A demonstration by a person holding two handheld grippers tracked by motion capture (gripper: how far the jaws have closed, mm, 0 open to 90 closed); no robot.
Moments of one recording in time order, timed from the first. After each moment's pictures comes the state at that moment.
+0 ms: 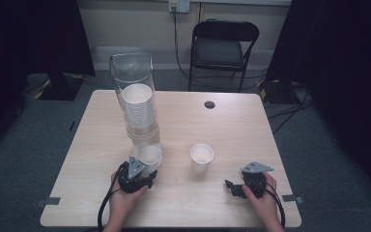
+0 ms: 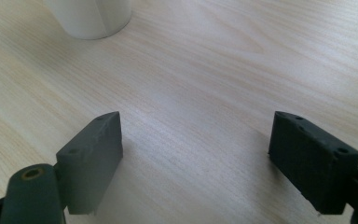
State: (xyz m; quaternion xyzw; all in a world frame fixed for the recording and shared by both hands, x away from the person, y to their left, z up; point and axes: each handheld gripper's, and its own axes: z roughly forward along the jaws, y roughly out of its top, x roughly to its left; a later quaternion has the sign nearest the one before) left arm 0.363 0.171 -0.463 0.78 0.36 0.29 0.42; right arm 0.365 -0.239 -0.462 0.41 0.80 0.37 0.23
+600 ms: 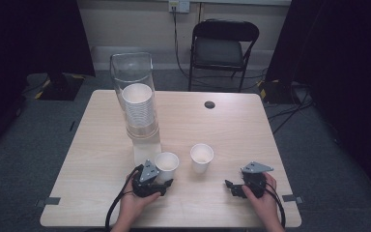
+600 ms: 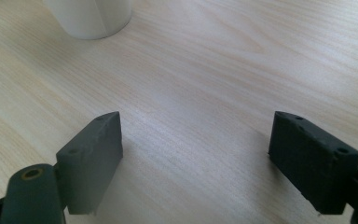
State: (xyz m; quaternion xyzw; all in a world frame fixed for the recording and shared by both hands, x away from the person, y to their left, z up) left arm 0.361 0.132 -0.466 0.81 0.30 0.20 0.47; right arm 0.365 -0.239 -0.462 0.41 0.80 0.37 0.23
